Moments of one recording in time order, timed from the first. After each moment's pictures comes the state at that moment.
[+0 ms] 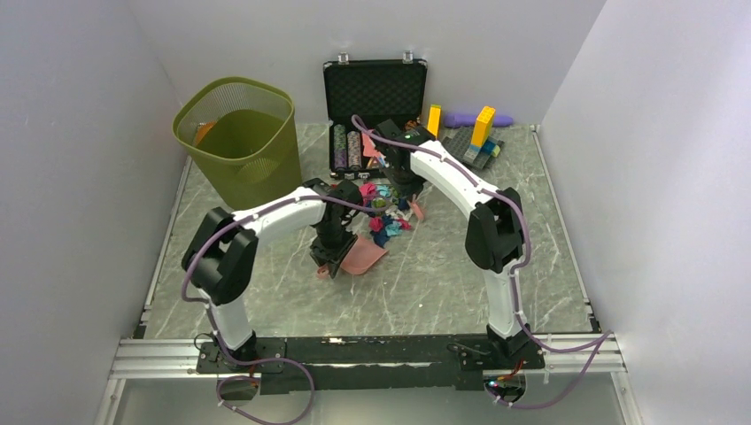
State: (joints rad) left arm -0.68 1.75 1.28 -1.07 0.17 -0.11; right arm 0.59 2.09 1.97 -1.18 0.27 0.05
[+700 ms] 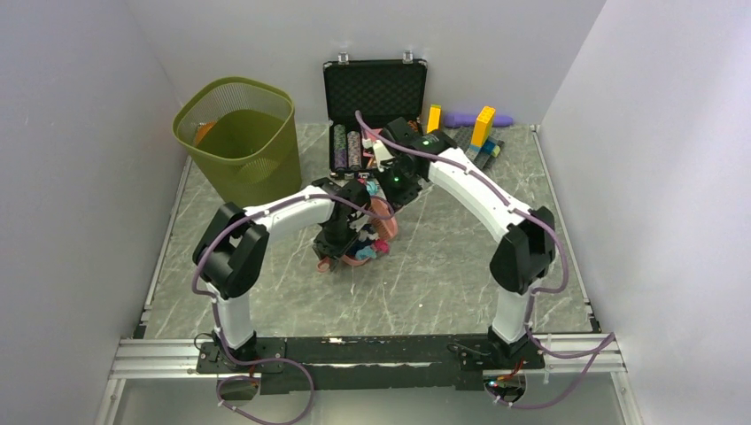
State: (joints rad) left arm -0.70 1.87 1.36 -1.06 0.02 -0.09; right arm 0.64 1.89 1.84 -1.13 -0.12 0.02
